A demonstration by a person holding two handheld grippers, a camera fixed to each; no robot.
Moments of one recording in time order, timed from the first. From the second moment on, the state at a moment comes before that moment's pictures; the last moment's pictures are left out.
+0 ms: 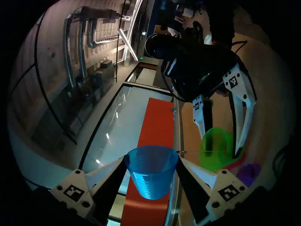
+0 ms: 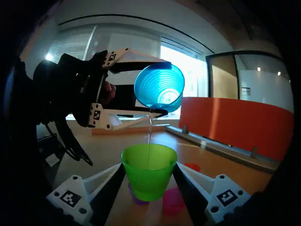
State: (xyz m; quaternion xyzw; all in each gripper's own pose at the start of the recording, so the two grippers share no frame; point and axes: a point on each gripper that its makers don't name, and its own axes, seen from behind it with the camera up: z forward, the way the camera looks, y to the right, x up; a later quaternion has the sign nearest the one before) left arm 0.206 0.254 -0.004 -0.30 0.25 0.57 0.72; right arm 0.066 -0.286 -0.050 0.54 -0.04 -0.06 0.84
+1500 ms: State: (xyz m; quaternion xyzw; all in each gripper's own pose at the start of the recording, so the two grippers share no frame) left arm 0.207 0.255 -0.002 -0.29 0.26 0.61 0.69; right arm 0.065 -0.287 -0.048 0.53 -0.04 -0.06 0.84
